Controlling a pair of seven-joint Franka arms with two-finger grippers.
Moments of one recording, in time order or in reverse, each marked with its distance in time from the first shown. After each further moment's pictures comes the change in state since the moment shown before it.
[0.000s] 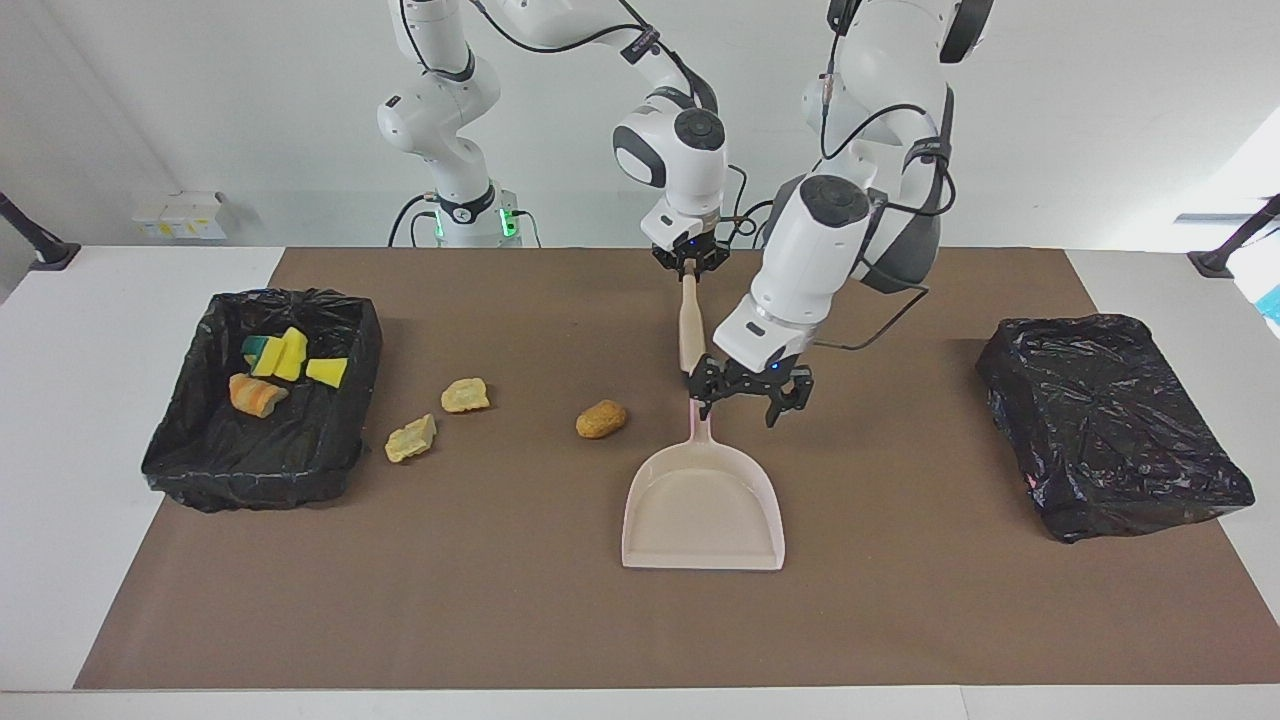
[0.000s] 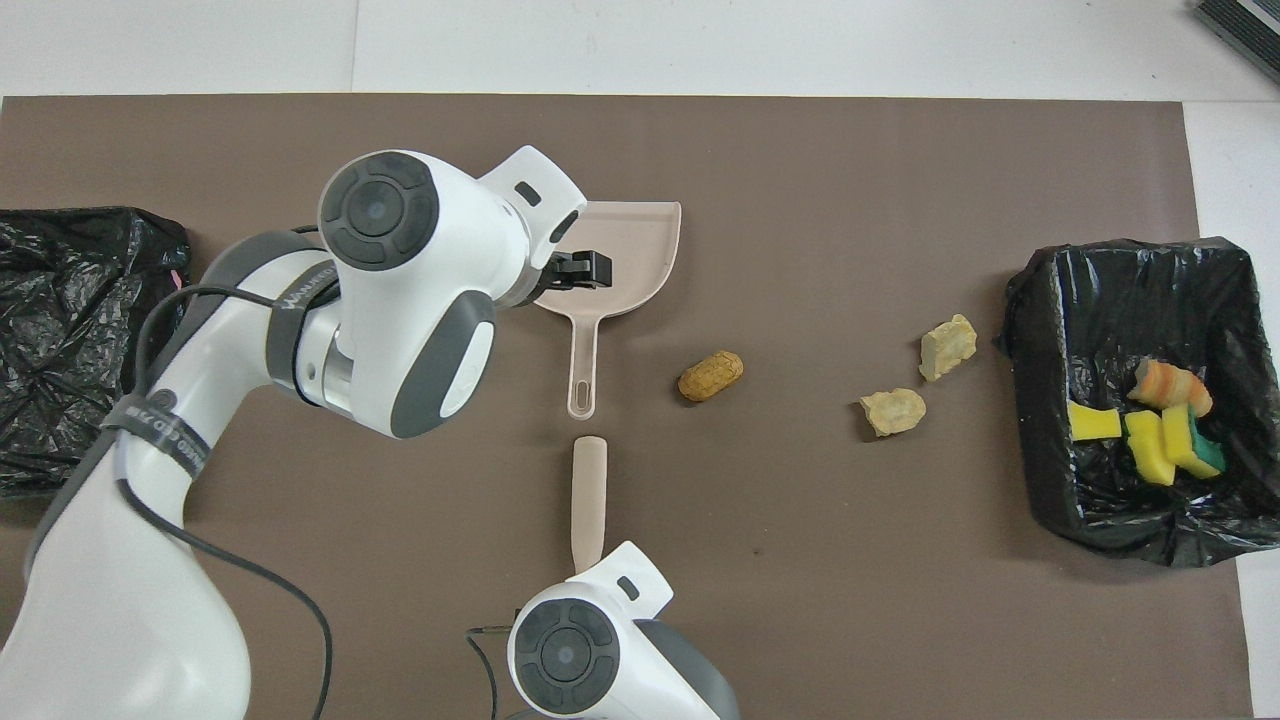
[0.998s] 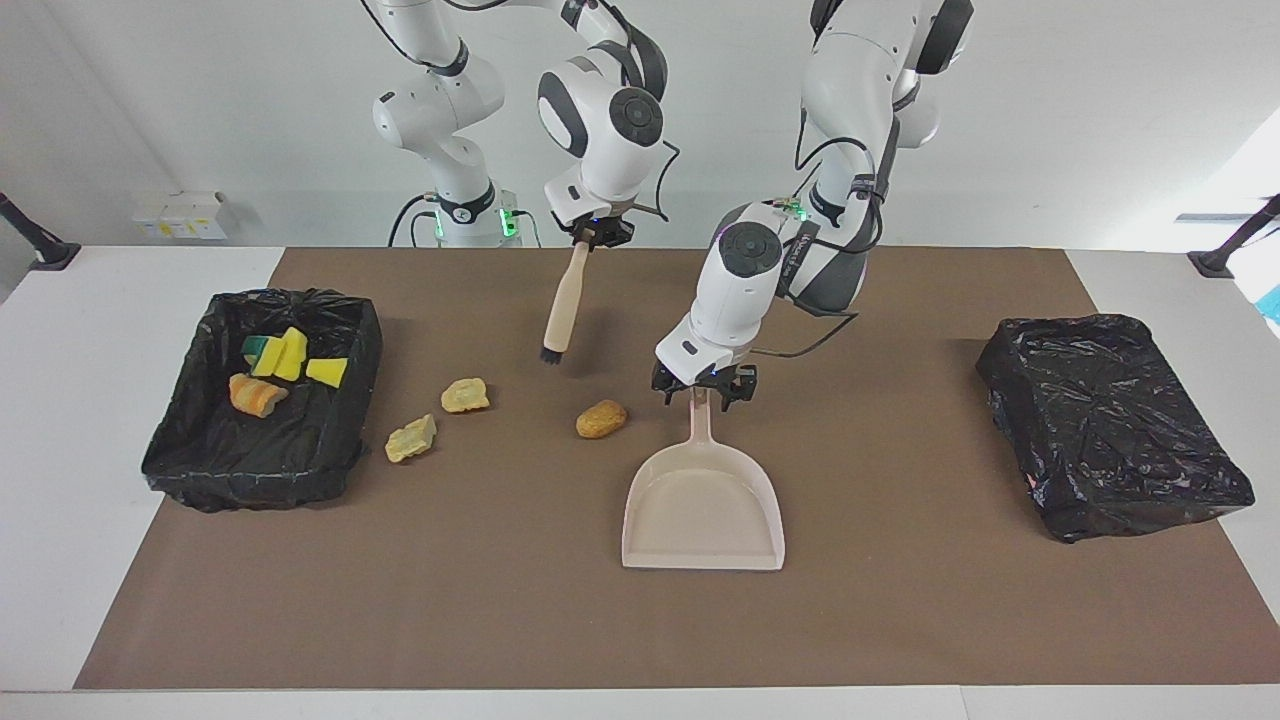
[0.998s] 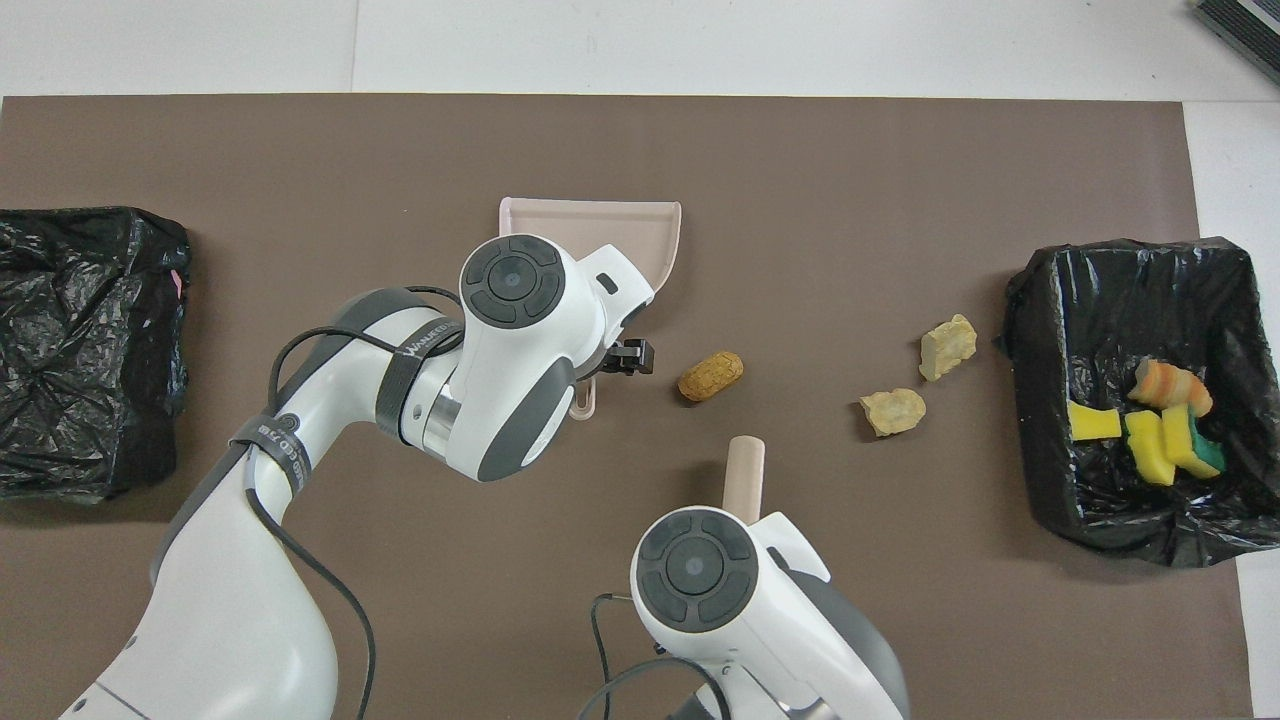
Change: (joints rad) left arm -0.074 0.019 0.000 -0.112 0.000 -0.046 -0.017; right arm -0.258 -0.208 -0.019 -0.001 -0.183 -0.575 -0.008
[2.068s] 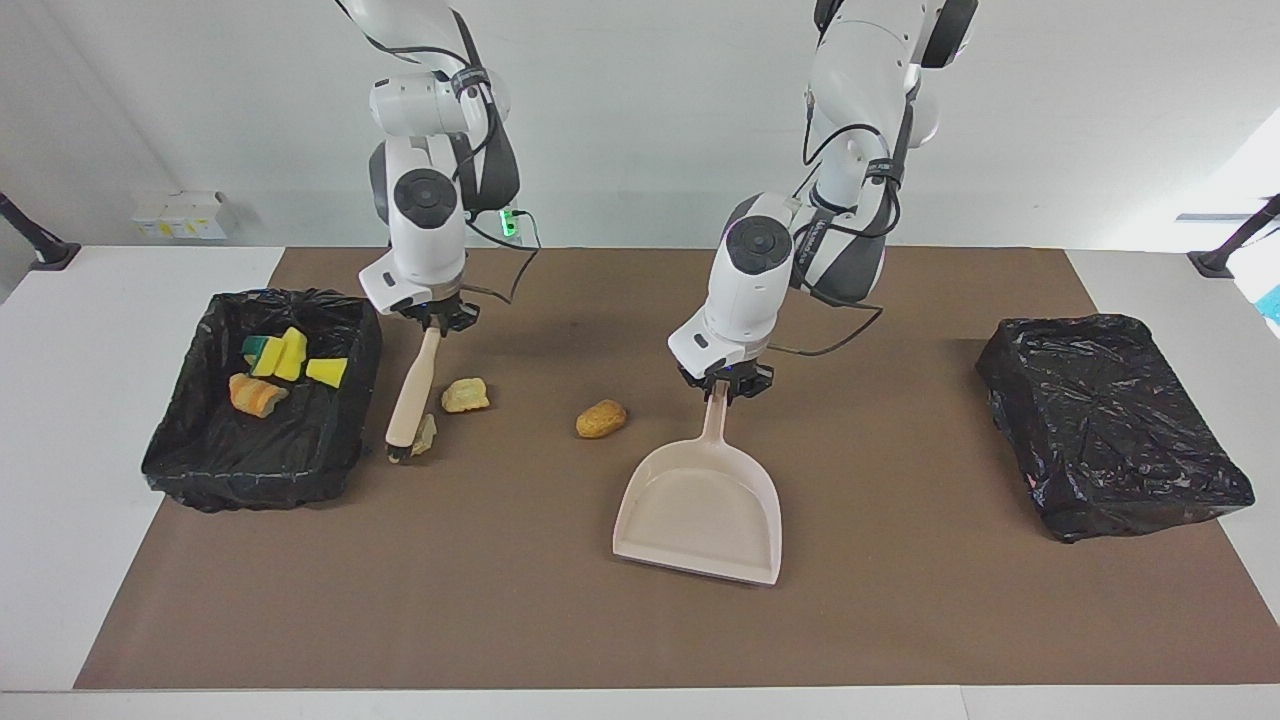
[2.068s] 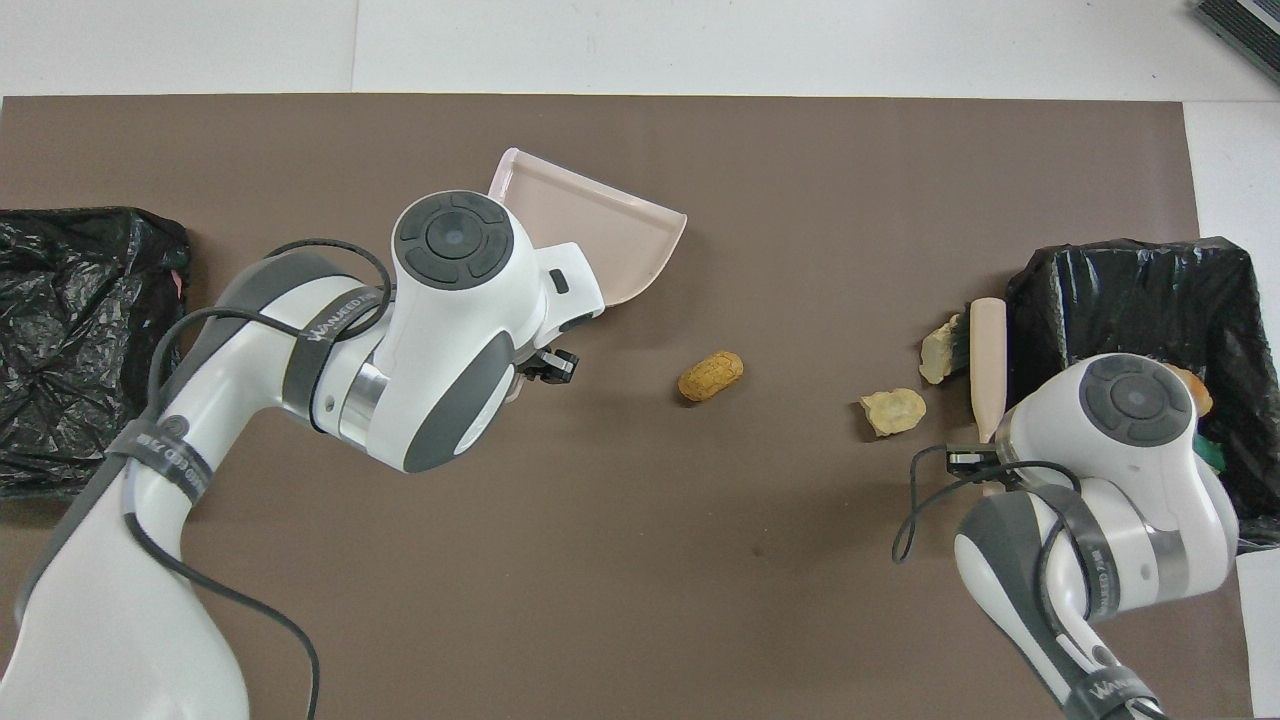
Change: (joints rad) left arm 0.048 -0.115 0.036 0.041 0.093 -0.270 0.375; right arm -0.607 0.006 -0.003 -0.246 -0.197 0.519 -0.637
